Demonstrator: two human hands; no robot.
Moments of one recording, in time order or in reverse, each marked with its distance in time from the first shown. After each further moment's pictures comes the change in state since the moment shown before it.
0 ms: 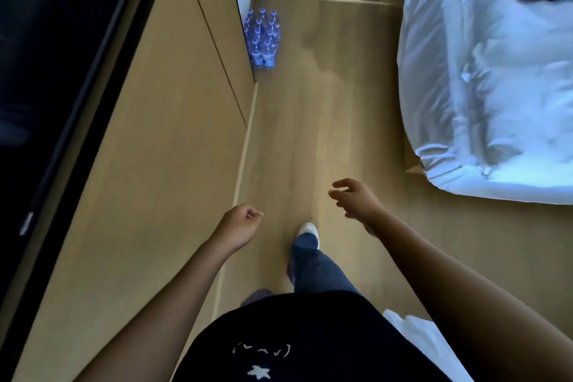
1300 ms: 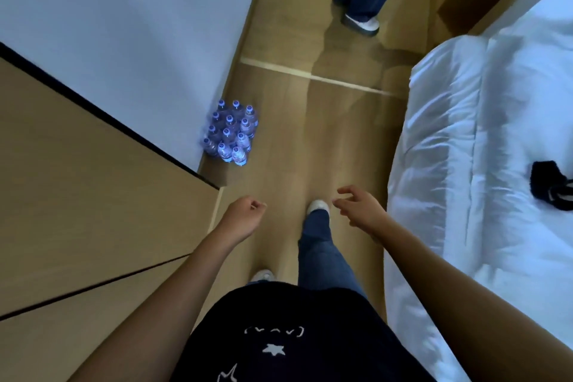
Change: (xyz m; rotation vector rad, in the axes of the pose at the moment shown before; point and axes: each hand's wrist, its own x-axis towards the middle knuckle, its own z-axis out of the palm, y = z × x) left_hand 0.515 0.500 -0.196 -0.123 0.052 -0.035; right_hand 0.519 -0.423 -0.316 -0.162 -0.048 -0.026
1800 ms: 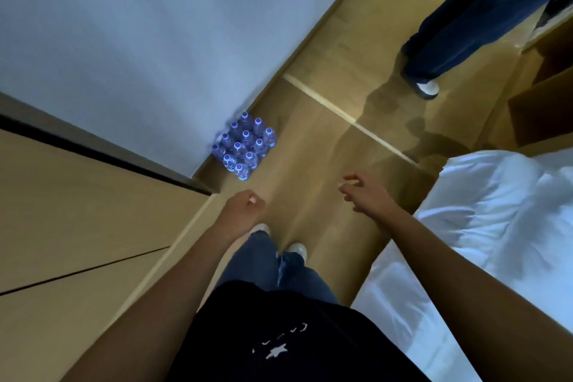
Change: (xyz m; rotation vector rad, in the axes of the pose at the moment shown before) left_hand 0.116 0.143 -0.015 -0.373 0.233 -0.169; right_hand 0.178 -0.175 -0.142 -0.272 -0.144 -0.154
